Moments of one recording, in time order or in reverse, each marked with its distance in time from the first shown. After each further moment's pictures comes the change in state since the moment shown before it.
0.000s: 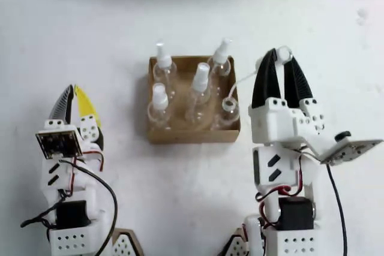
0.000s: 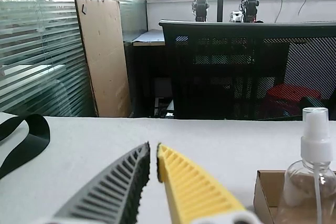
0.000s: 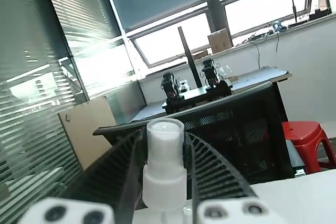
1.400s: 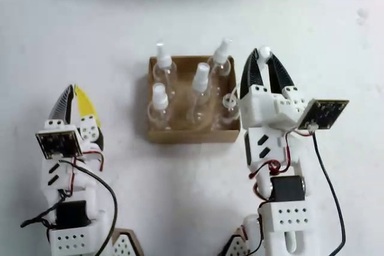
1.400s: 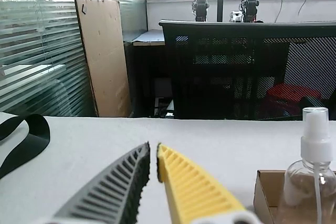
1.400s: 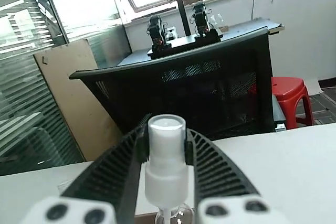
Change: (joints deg) left arm 0.0 0.0 0.0 0.0 0.0; right arm -0.9 13.3 3.0 -6.9 5.8
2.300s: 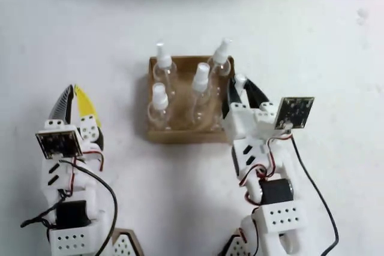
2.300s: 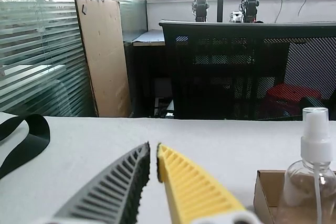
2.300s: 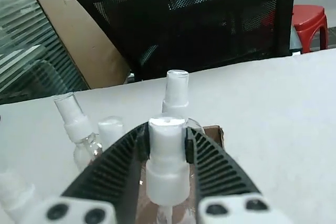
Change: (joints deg) left arm 0.0 0.0 0.0 0.0 0.0; right arm -5.5 -1.0 11.0 3.0 2.2
